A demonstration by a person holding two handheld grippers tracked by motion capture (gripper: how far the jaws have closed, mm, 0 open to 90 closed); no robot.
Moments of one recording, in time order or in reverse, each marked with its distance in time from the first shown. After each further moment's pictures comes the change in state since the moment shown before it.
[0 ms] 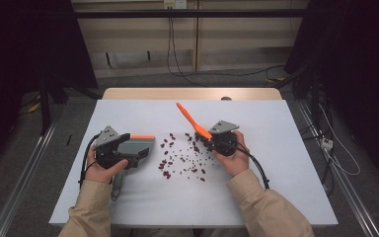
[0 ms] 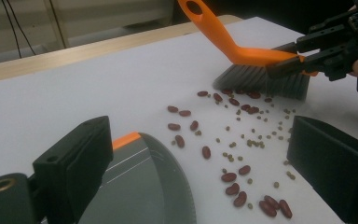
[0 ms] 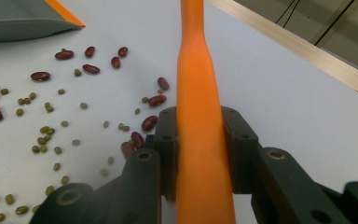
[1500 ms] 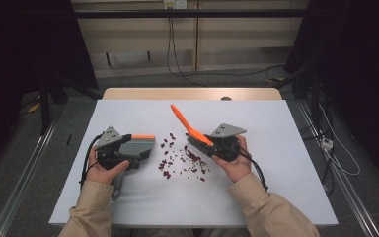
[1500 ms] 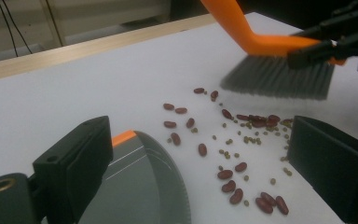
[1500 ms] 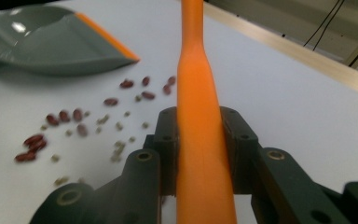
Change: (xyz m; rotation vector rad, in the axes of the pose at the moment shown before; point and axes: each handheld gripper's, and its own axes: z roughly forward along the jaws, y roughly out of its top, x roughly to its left) left arm -0.003 0.000 0.001 0.014 -0.007 0.014; right arm 0.011 0.006 -0.026 -0.112 0.124 0.054
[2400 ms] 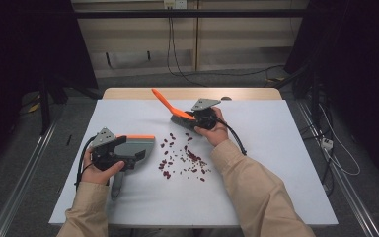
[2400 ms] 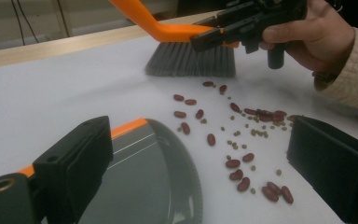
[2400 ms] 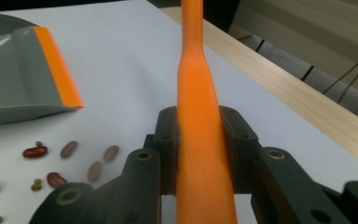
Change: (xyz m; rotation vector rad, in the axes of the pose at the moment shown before) left arm 0.008 -0.007 -0.011 0.011 0.023 -0.042; right arm -0.057 0.032 0.121 -0.055 0.135 -0.108
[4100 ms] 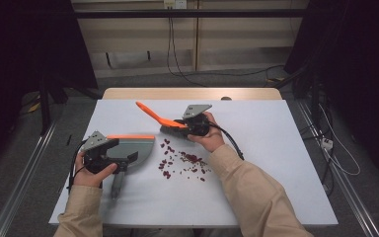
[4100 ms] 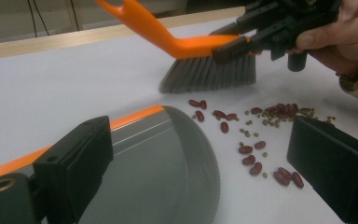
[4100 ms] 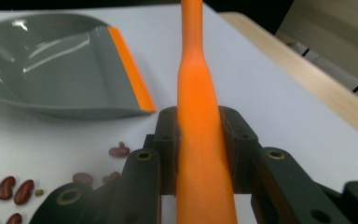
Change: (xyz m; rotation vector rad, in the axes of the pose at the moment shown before) left arm 0.010 -0.009 -0.014 0.001 0.029 -0.016; right arm 0.036 0.012 0.001 0.027 0.155 -0.080
